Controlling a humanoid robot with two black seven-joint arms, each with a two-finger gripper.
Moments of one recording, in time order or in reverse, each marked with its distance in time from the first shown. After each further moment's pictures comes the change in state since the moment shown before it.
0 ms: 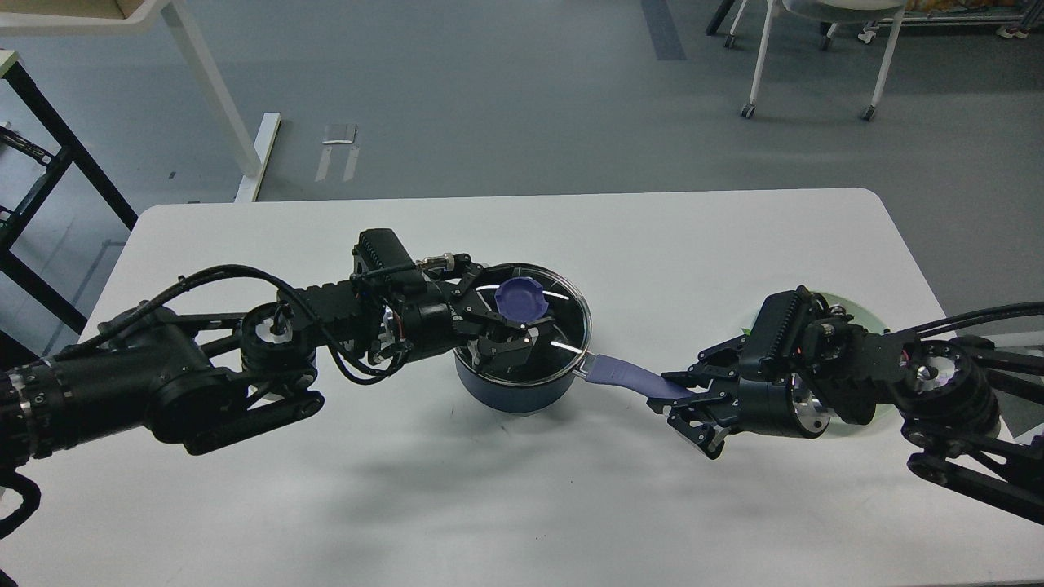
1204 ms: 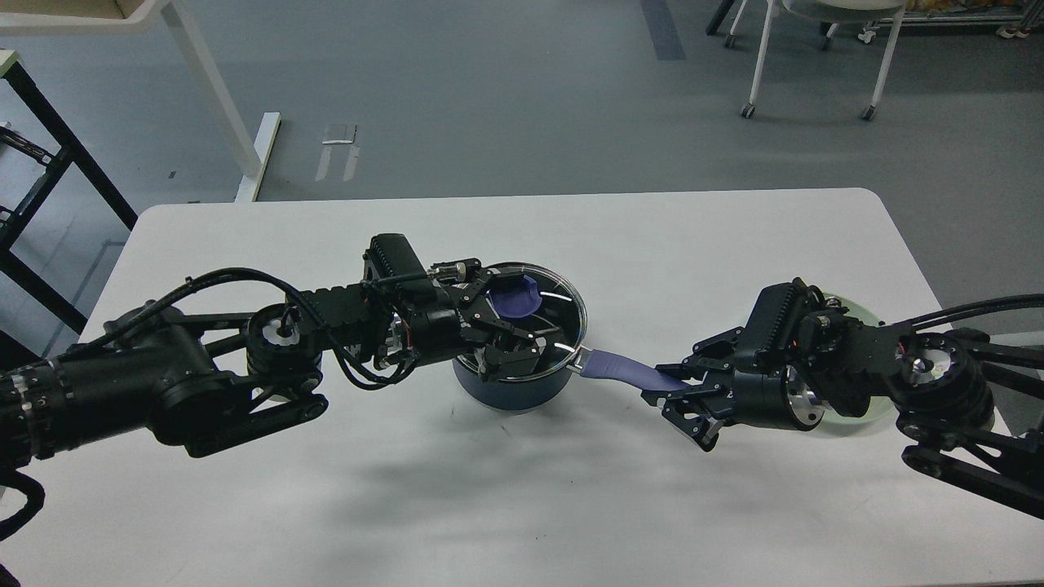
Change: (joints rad) left arm -0.017 0.005 -0.027 -0.025 0.026 -0.024 0.006; right arm 0.012 0.013 0.002 -0.007 0.003 -0.002 0.000
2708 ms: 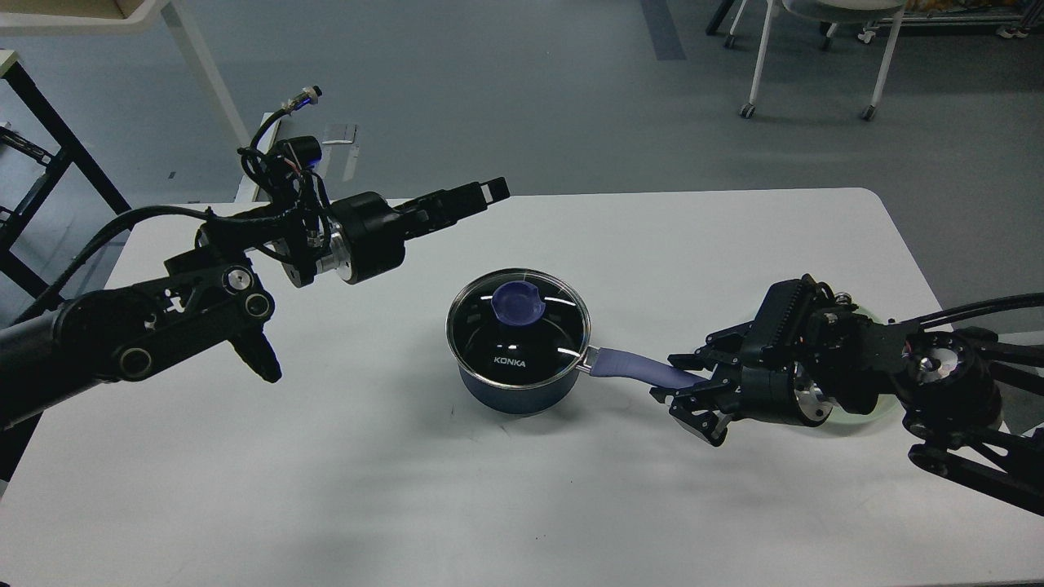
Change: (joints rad) left arm 0.042 0.125 -0.272 -0.038 -0.723 -0.262 -0.005; right arm 0.002 -0.013 0.001 -0.004 0.000 0.001 -0.025
